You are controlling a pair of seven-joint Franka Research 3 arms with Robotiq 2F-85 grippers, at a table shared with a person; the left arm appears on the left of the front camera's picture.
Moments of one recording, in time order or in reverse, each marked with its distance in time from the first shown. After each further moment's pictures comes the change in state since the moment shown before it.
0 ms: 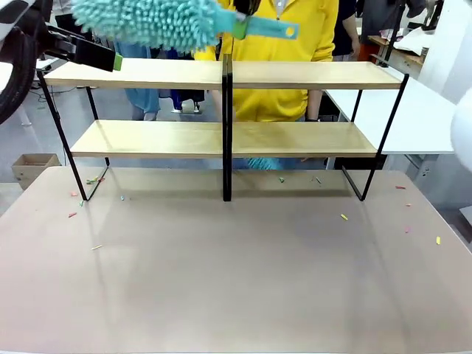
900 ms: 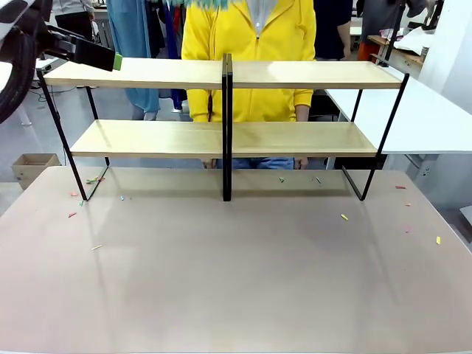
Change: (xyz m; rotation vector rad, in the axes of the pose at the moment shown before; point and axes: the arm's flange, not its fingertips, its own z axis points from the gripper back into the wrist) left arm 0.000 0.000 0.000 0.000 0.000 0.000; right arm -0.032 0.018 0.070 -0.079 -0.096 -0.171
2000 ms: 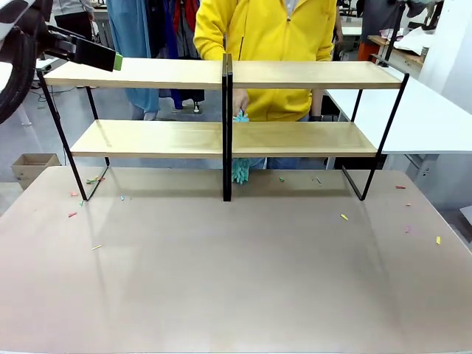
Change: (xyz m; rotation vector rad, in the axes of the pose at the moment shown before) left arm 0.000 0.000 0.000 0.000 0.001 0.000; right arm -0.287 -0.040 0.103 0.424 0.009 -0.617
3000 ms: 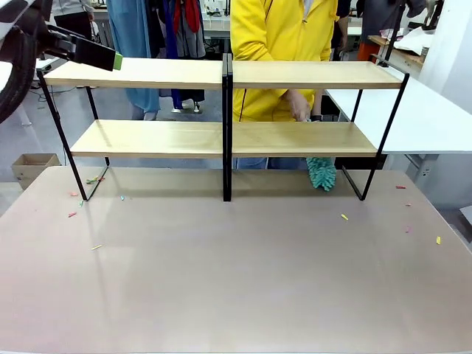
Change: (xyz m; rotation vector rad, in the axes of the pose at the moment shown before) left arm 0.000 0.000 0.001 0.000 -0.002 0.000; right arm -0.126 -0.127 0.047 0.248 -0.238 0.184
